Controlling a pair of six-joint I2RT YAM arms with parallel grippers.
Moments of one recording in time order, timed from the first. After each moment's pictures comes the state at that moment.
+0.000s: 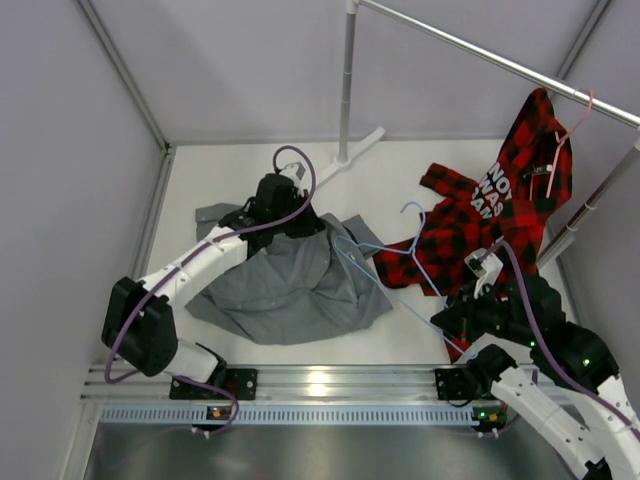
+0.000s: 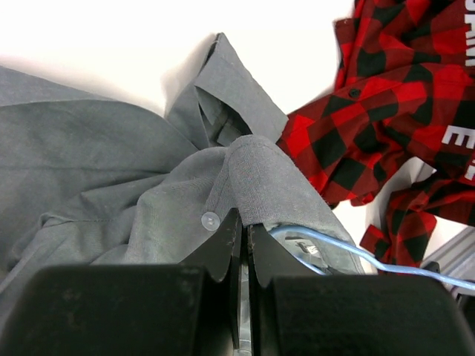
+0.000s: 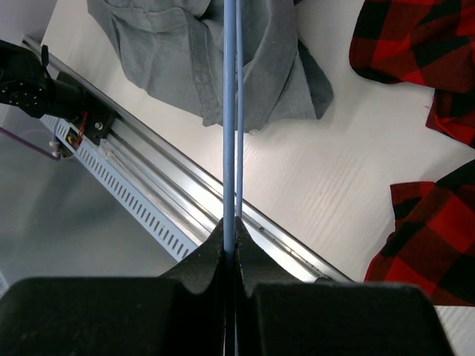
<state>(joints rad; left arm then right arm) -0.55 1.44 1.10 -0.28 0.13 -0.60 0.57 0.35 0.82 -1.04 -0.29 0.39</state>
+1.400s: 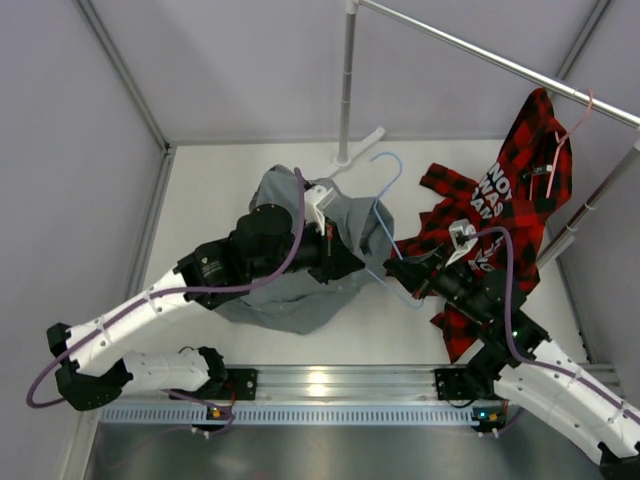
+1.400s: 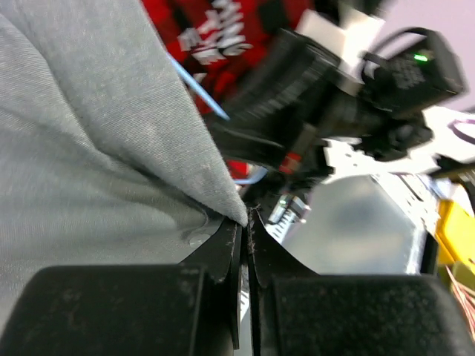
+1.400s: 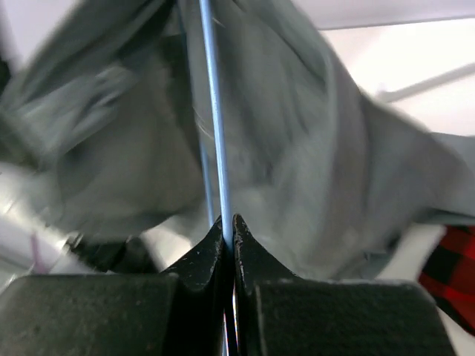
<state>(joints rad) -1.03 1.11 1.29 -0.49 0.13 -0.57 0.70 0.48 0.42 0.16 -0.21 0.55</state>
